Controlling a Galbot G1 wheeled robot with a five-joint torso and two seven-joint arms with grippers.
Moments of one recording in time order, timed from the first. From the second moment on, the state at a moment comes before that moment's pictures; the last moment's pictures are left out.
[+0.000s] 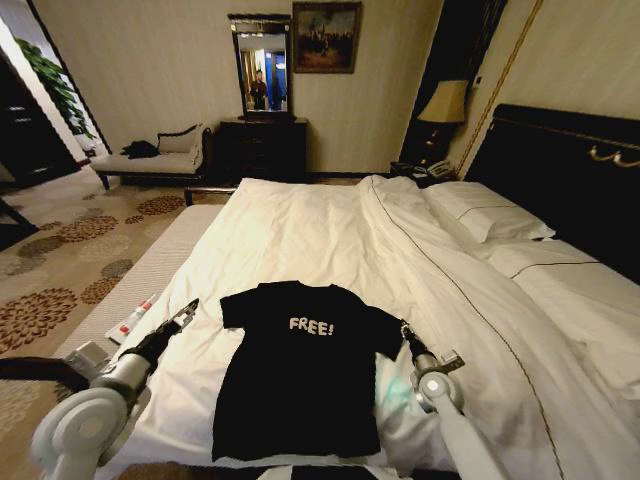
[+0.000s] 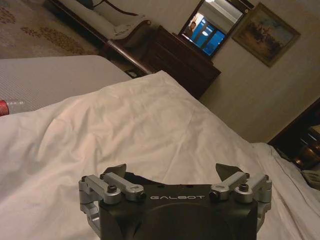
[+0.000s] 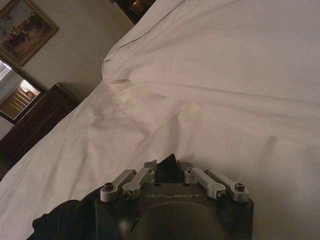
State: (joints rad) left arm 1.56 -1.28 -0.97 -2.35 -1.25 0.60 -0.37; right arm -1.29 1.23 0.55 1.60 1.16 -0.01 0.22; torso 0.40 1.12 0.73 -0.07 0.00
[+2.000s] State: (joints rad) left arm 1.38 -1.15 -1.03 -2.49 -1.53 0.58 -0.39; right arm -1.06 1.19 0.13 1.71 1.14 -0.06 0.35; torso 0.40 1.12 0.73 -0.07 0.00
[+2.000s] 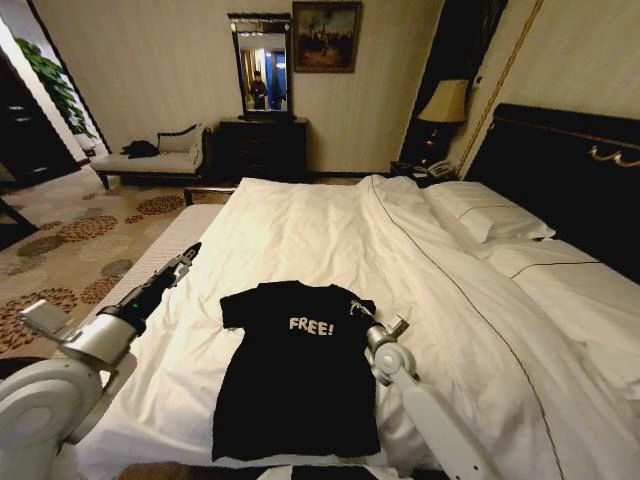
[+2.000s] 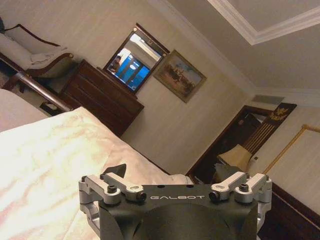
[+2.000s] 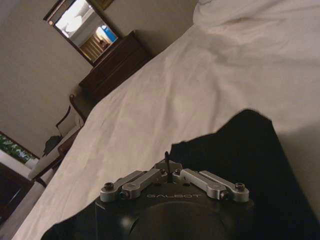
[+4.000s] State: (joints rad) left arm 1.02 -1.31 -0.57 -1.54 -1.29 0.48 -0.29; right arm -1.32 1.28 0.38 1.87 0.98 0.01 0.35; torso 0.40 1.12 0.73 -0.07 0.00
